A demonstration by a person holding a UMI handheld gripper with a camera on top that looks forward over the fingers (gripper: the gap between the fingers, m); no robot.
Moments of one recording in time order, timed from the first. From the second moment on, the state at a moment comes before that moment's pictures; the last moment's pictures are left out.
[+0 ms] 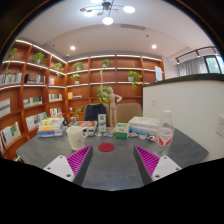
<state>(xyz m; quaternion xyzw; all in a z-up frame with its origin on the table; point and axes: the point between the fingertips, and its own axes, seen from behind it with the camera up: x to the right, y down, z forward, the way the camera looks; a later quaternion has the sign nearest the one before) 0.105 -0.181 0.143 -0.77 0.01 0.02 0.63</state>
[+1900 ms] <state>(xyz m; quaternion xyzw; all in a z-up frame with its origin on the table) 0.050 0.083 0.209 -0.47 -0.53 -0.53 0.46</state>
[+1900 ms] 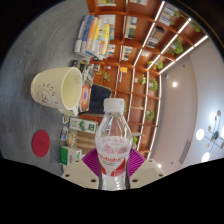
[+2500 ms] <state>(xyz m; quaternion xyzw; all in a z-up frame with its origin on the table) 0.017 0.109 0.197 -0.32 -0.61 -0.63 0.35</state>
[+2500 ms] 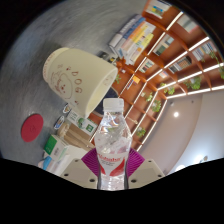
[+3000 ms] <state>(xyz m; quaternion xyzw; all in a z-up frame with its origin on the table) 0.060 0.098 0.155 -0.74 -0.21 -0.05 0.64</state>
